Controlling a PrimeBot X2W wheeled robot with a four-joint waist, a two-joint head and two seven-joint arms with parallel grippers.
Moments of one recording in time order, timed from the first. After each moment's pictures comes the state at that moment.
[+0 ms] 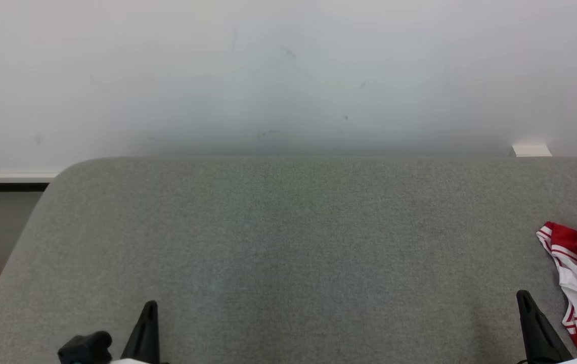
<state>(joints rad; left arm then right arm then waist) 0.00 0.20 -0.24 0.17 -0.48 0.16 -0.19 0.08 -0.04 -0.06 0.00 0.46 0.13 0.08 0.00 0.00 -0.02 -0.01</state>
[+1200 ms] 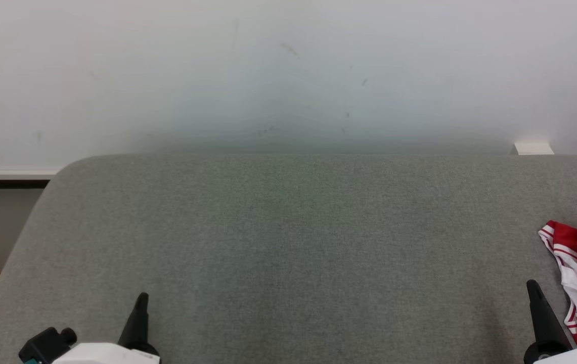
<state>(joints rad) -0.05 0.15 -0.10 0.20 -0.98 0.03 -0.07 0.00 -0.05 -0.08 0.11 0.96 0.13 0.09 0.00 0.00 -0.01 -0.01</state>
